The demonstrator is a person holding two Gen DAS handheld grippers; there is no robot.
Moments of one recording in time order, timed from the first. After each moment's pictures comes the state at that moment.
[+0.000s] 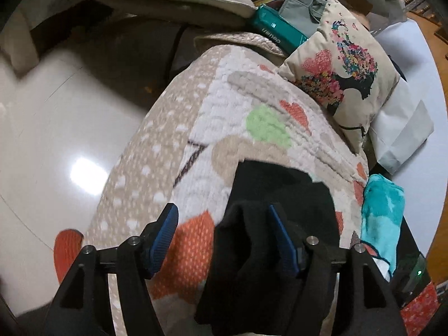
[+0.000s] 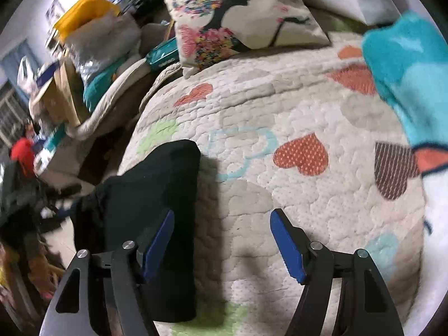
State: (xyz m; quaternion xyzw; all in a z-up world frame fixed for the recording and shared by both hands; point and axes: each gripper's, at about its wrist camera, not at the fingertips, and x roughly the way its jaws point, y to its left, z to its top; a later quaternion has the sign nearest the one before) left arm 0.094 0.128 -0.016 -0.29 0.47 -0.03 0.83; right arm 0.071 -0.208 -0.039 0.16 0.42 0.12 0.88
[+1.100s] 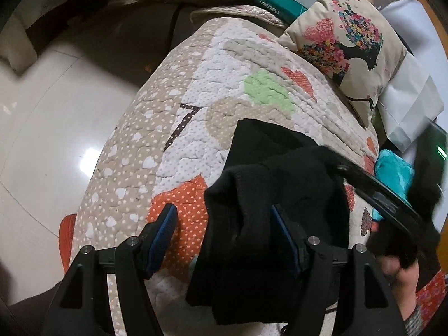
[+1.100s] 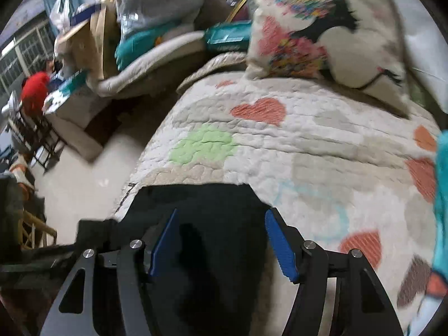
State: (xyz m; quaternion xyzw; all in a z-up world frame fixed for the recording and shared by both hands) left arm 0.091 0.102 -0.025 -0.25 0.53 -0.03 0.81; right arm 0.171 -0.099 -0.025 -0.02 0.45 0.21 0.87
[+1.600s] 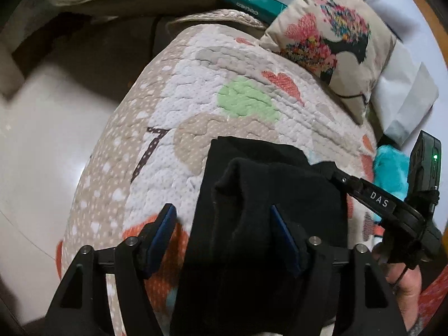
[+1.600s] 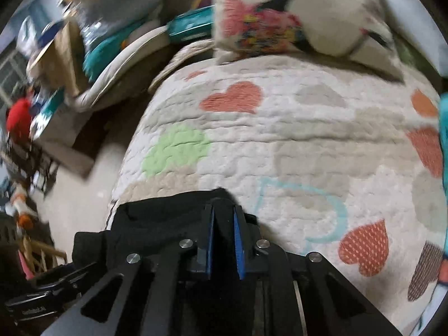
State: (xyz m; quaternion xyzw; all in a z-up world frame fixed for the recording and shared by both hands) left arm 0.123 0.077 -0.029 -0.21 0.51 -0.05 0.83; right arm 0.185 -0.142 -0.037 0.07 0.48 0.14 0.86
